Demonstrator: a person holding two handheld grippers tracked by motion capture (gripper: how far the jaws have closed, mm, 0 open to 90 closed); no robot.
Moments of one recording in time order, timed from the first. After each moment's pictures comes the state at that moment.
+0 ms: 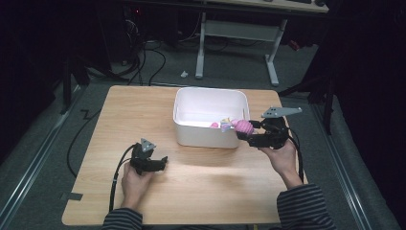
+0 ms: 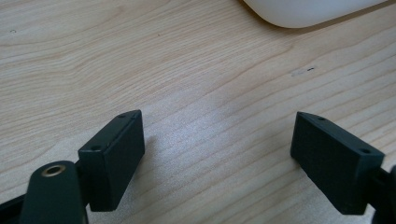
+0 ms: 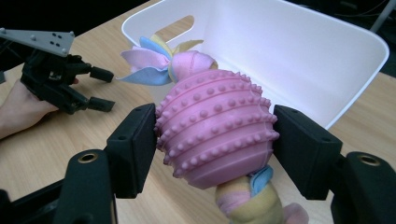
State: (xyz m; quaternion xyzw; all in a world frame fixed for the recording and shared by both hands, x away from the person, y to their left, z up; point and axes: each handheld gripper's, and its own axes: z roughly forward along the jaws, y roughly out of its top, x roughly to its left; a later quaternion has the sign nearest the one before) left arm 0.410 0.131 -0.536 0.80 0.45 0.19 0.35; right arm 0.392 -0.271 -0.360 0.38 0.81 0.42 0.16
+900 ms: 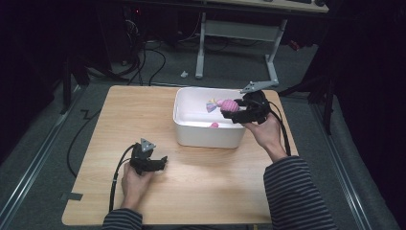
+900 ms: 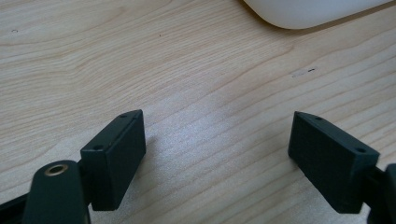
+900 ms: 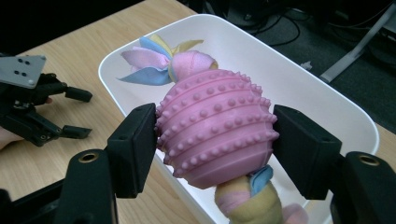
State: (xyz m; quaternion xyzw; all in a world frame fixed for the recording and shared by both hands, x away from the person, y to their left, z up) left arm 0.410 0.131 -0.536 0.80 0.45 0.19 0.35; right arm 0.452 -0.224 -0.330 0.35 0.83 0.38 0.18
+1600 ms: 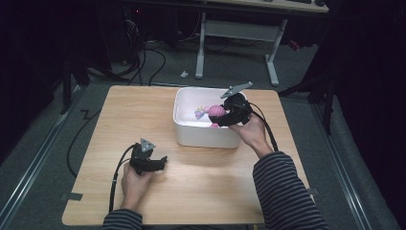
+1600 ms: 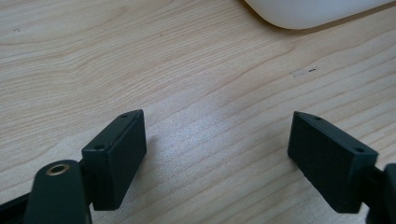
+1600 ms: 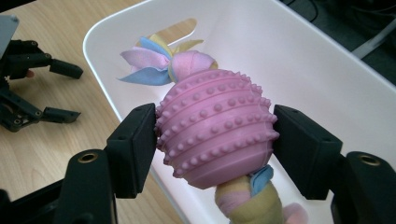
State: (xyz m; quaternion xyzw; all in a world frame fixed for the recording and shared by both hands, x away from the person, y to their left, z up) left arm 0.409 0.132 -0.536 0.80 0.45 0.19 0.35; right arm 0.474 -0.189 -0.364 0.33 0.87 0.34 0.16
